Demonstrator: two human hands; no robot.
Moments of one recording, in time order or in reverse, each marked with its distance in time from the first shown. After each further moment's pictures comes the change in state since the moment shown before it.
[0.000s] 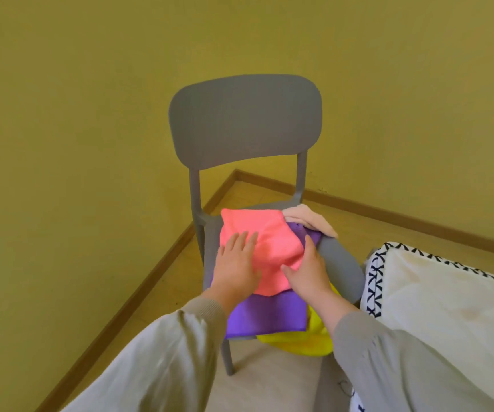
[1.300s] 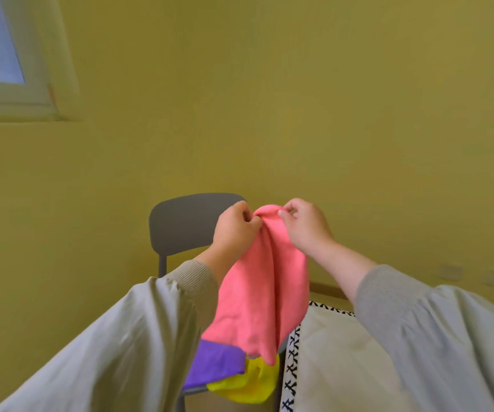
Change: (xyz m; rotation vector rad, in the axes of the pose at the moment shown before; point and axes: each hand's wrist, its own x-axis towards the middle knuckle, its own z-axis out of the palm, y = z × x) left_hand -0.061 0.195 -0.261 -0.668 0.436 0.112; right_hand -0.142 -0.162 -0.284 0.026 0.394 -0.516
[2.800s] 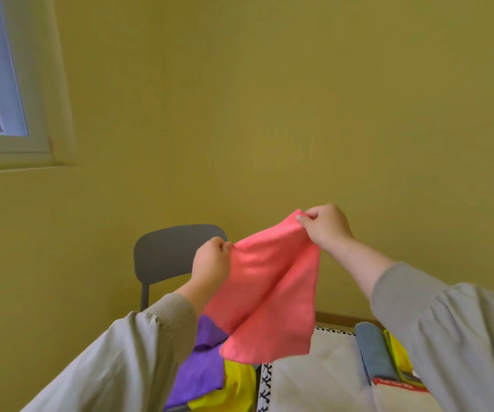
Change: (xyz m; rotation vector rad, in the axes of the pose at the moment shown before) left_hand -0.060 0.042 -0.023 0.111 0.075 -0.020; right_hand -0.045 -0.025 -0.136 -0.134 0.177 0.089
